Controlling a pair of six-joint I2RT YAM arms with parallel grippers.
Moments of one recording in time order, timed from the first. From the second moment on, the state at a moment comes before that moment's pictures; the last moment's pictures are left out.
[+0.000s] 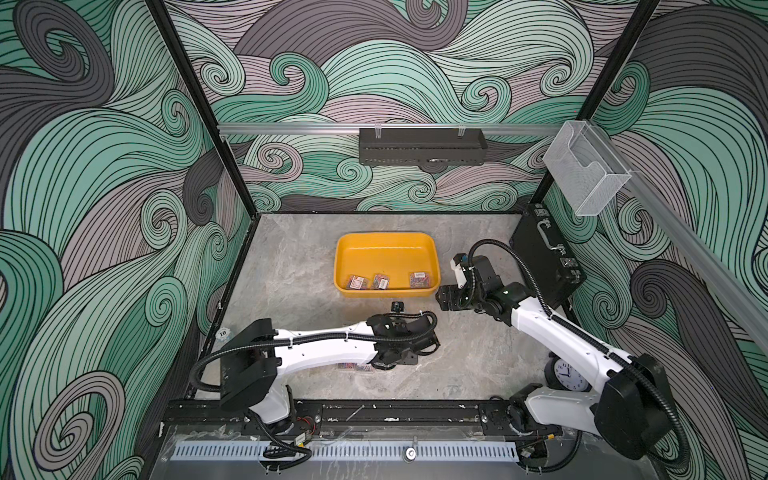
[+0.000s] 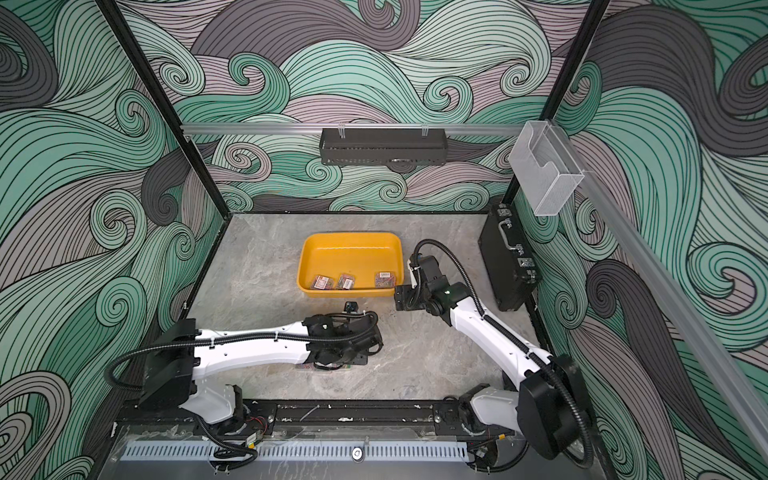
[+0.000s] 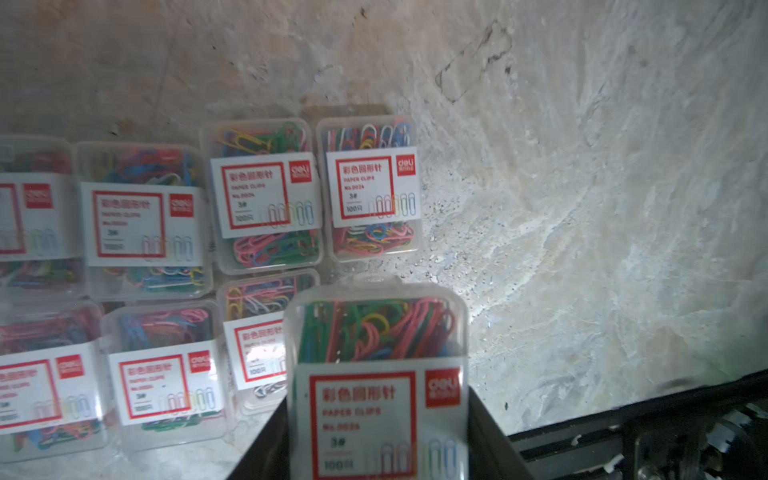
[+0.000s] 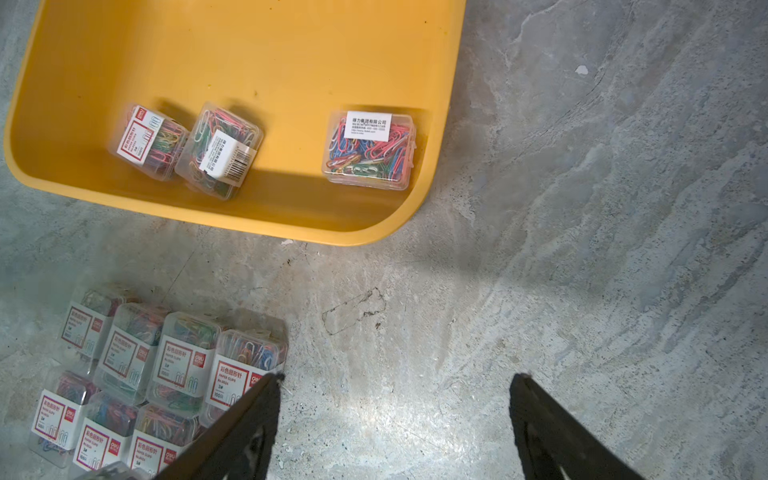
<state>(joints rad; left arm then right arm) -1.25 1.62 1.13 -0.79 -0.24 -1.15 0.49 1.27 0.88 -0.56 -0.02 0.30</state>
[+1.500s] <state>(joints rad) -1.24 1.80 1.16 -0.76 -0.18 -1.24 0.47 1.24 0.88 -0.58 -0.06 0.28</state>
